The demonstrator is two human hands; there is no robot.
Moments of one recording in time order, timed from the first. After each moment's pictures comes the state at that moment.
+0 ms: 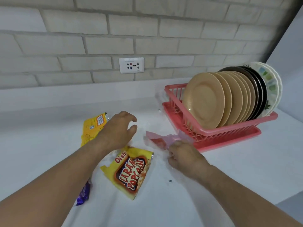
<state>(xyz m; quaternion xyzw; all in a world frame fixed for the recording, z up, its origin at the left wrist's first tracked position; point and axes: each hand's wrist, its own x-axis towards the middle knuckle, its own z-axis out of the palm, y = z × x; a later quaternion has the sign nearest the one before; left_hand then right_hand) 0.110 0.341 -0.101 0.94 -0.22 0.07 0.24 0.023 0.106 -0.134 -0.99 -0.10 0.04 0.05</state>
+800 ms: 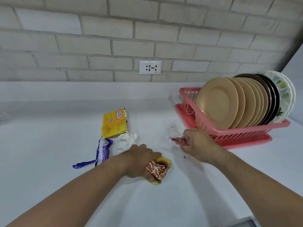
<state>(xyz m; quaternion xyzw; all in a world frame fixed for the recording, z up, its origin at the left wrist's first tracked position) 0.034 0.344 -0.133 0.92 -0.36 -0.16 0.01 0.021 0.116 -0.094 -0.99 -0.05 0.01 0.14</state>
